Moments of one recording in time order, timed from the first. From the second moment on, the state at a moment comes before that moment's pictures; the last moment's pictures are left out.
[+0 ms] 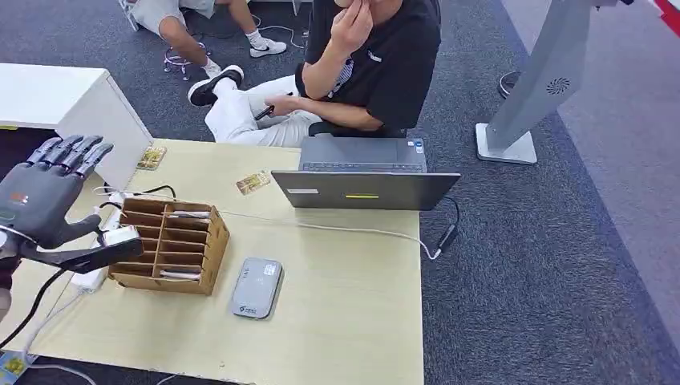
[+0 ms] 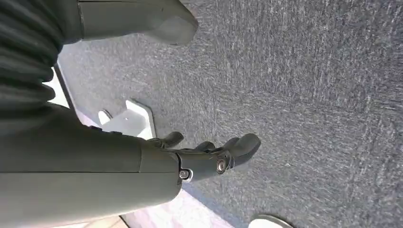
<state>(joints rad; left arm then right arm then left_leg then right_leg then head) -0.20 0.84 -0.16 -1.87 -0.91 -0.19 0.12 -0.05 0.25 -0.95 -0.20 1.31 -0.45 0.11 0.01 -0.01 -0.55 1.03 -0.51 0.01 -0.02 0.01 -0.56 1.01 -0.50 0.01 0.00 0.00</state>
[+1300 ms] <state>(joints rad) -0.28 0.70 -0.27 -1.59 -0.79 -0.13 0.06 -0.06 0.25 -0.95 -0.20 1.34 -0.45 0.10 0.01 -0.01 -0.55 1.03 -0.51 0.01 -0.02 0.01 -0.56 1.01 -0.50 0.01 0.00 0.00</state>
